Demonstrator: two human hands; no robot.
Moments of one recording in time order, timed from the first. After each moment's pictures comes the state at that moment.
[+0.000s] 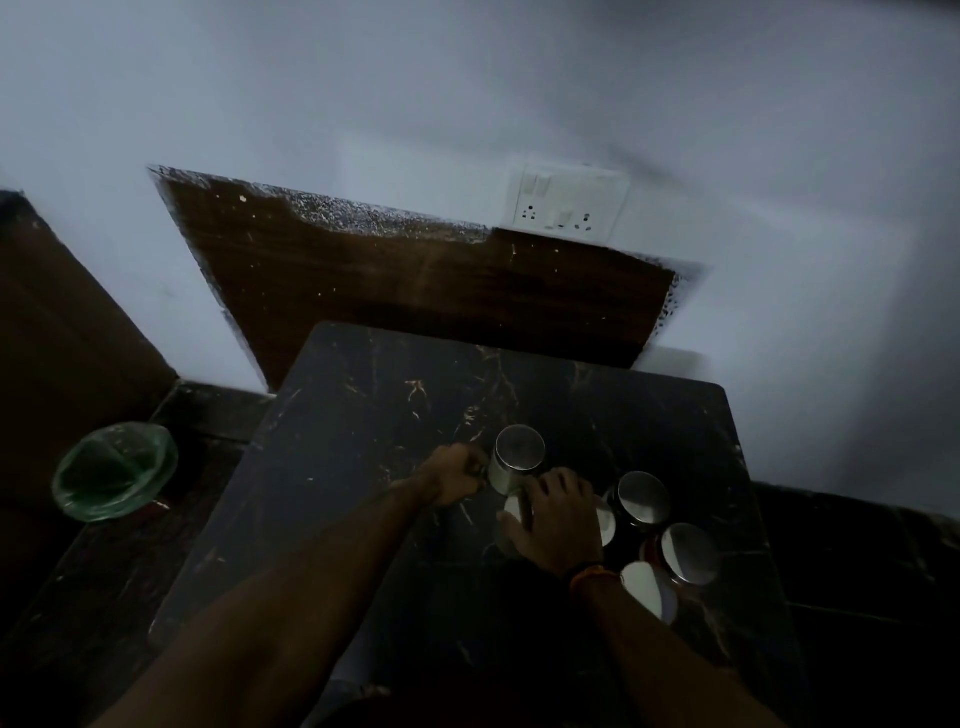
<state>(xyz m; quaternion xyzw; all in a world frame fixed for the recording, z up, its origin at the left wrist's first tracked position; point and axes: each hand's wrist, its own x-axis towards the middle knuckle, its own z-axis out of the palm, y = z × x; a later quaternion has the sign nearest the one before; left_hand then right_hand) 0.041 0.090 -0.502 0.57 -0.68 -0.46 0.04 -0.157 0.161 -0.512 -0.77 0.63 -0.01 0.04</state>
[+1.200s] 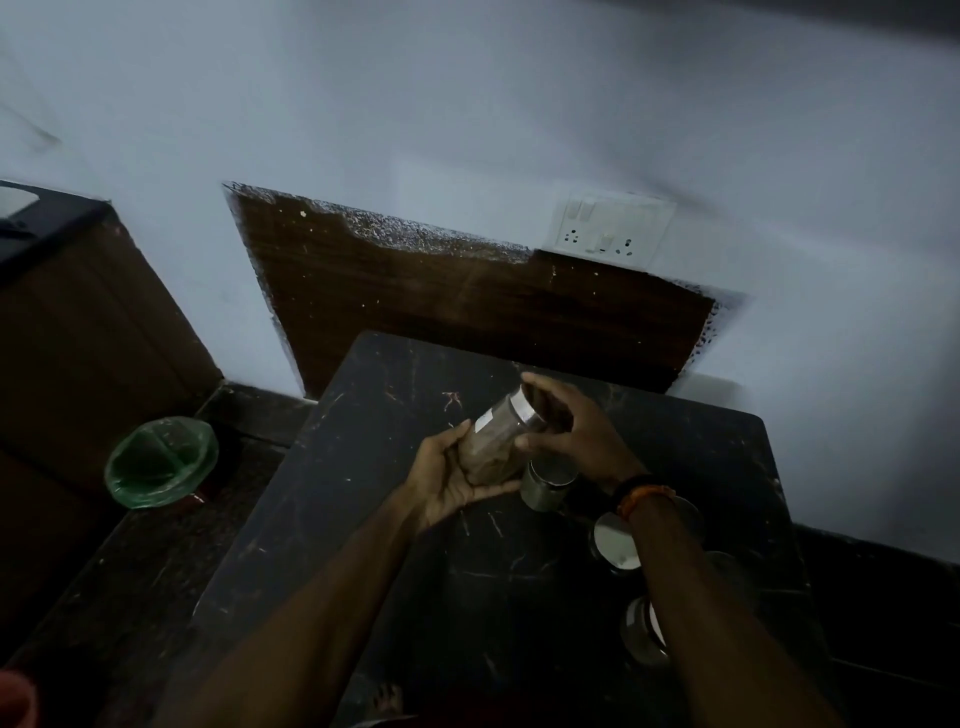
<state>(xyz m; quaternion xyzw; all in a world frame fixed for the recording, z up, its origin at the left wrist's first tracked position) 0.081 0.123 -0.471 0.30 -0.08 -0.84 0.44 -0.126 0.087 -0.393 -0.70 0.49 -0.26 0.46</state>
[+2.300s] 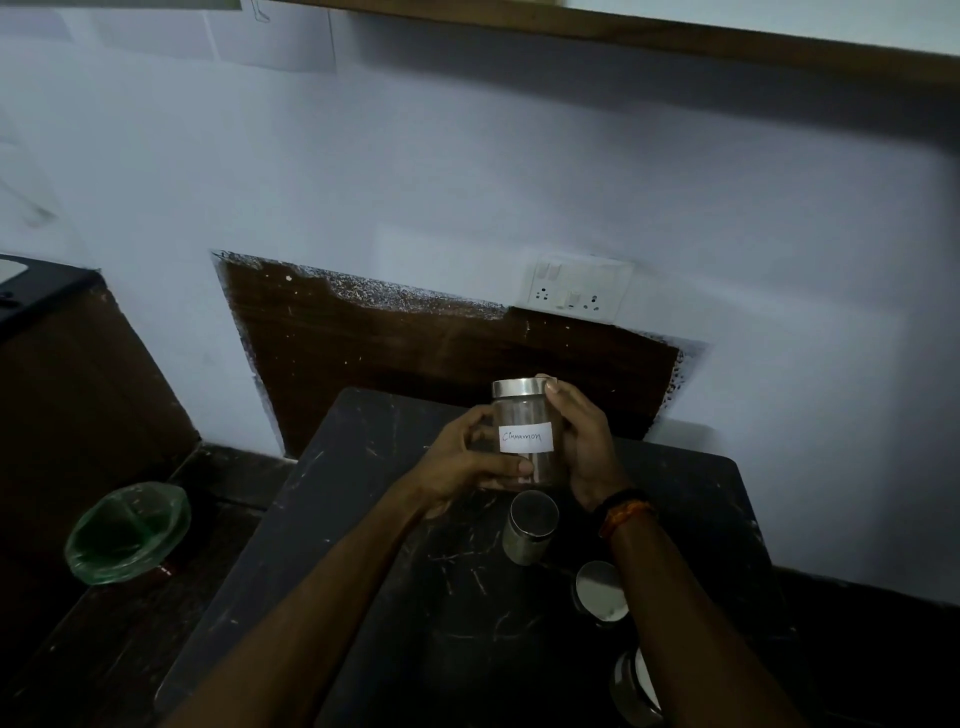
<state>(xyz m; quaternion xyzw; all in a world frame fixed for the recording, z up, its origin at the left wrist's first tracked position) 0.055 0.104 -0.364 0.38 -0.47 -0.68 0.43 -0.119 0.082 -0.339 -0.43 0.41 -0.53 0.61</state>
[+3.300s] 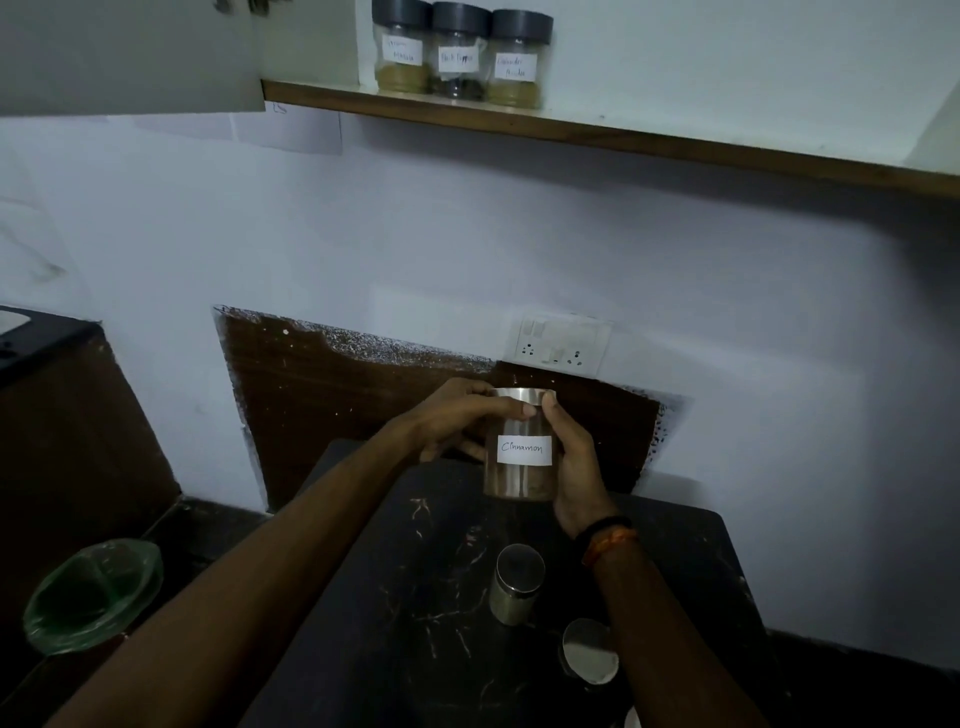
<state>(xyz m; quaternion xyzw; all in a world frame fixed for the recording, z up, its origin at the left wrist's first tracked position) 0.060 0.047 -0.265 0.44 -0.59 -0.59 0.35 -0.111 0.088 -0.288 -0.45 0.40 -0.54 0.59</state>
